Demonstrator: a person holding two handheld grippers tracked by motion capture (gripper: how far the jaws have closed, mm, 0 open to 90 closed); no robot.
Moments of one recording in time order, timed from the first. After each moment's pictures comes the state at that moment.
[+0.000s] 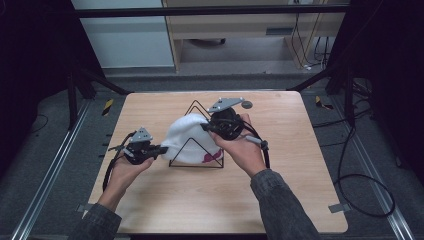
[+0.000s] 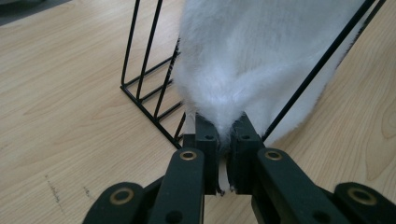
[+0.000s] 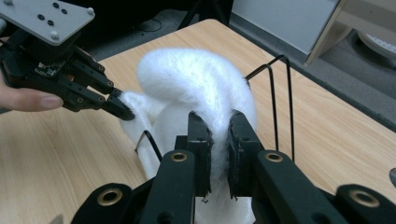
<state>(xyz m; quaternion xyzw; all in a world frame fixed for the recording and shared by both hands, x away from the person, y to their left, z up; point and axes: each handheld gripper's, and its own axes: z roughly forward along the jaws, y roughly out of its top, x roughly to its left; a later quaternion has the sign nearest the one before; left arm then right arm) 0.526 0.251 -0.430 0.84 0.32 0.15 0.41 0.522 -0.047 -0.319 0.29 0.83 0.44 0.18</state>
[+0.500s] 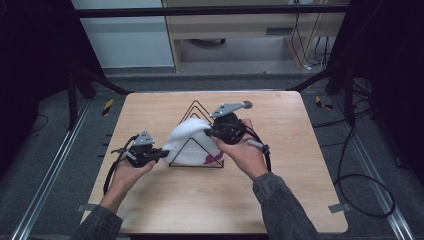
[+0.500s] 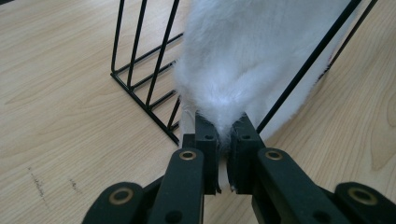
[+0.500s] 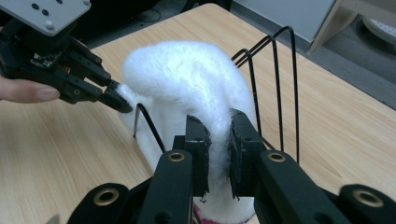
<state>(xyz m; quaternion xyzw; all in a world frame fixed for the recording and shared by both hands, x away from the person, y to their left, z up) 0.525 0.249 -0.443 0.84 0.32 0.15 0.40 0.521 -0.053 -0.335 0.30 0.83 0.43 0.17</state>
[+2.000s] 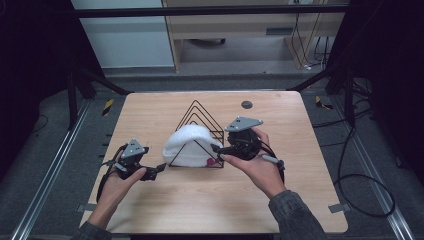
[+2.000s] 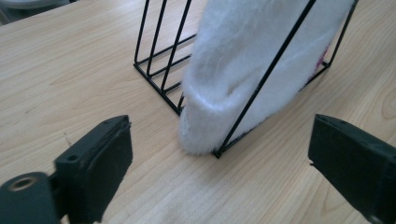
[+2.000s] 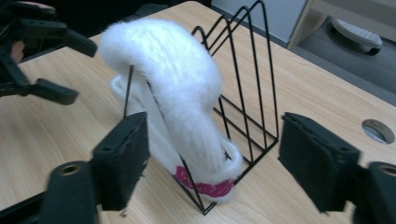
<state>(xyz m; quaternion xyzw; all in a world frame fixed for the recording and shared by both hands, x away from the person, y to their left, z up) 0.485 0.267 -0.439 0.82 0.35 0.19 0.42 0.484 -0.085 -0.347 0.33 0.81 0.43 0.21</state>
